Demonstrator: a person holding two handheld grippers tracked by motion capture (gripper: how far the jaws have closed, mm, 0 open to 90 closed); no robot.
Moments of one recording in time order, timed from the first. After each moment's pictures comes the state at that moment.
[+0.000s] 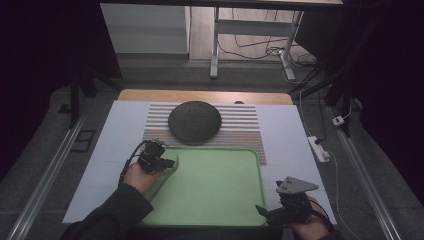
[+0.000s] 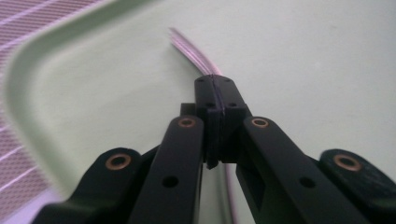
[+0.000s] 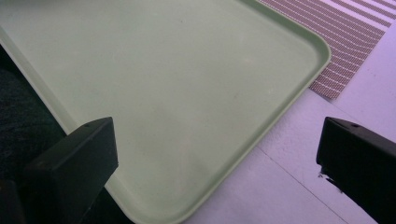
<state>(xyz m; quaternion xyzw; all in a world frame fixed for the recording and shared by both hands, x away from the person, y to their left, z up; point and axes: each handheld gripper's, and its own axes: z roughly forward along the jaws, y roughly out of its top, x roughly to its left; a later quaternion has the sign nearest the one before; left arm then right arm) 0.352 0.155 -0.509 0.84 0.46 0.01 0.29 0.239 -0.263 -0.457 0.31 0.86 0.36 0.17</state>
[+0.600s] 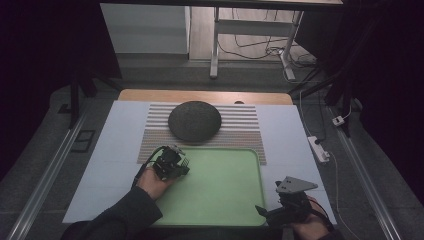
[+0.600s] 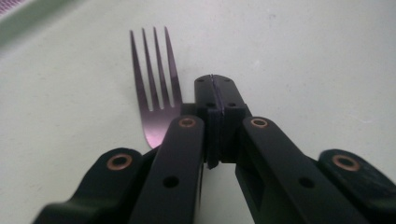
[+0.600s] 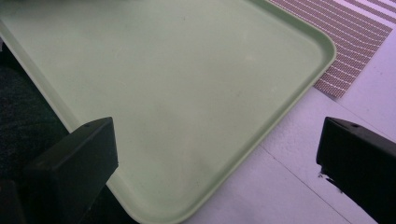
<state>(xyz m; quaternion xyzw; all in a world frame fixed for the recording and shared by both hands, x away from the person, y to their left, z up) 0.342 0.111 -0.514 0.87 0.39 0.01 0.28 0.240 -0.263 -0.457 0.31 0.87 0.35 0.16</state>
